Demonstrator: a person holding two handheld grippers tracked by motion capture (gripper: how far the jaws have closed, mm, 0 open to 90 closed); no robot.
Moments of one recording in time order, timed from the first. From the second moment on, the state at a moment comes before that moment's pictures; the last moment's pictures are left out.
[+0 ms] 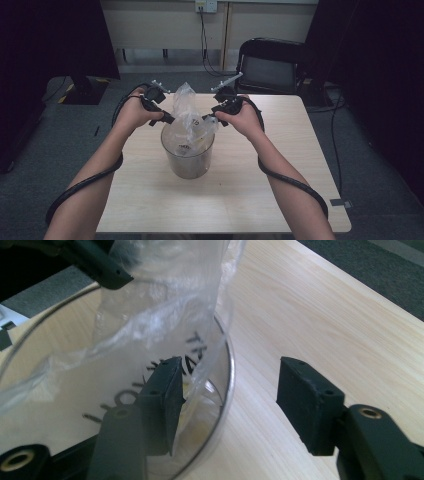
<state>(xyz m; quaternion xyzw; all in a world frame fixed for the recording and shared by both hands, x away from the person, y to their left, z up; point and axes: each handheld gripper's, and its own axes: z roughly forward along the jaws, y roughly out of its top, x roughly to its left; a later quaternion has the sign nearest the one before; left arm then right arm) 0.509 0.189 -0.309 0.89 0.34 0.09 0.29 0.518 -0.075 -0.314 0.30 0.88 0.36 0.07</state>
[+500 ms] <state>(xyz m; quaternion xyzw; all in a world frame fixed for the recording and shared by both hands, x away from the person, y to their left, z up) 0.496 0.151 -0.286 0.88 0.32 0.08 0.34 0.514 -0.065 -0.314 0.28 0.89 0.36 0.07</state>
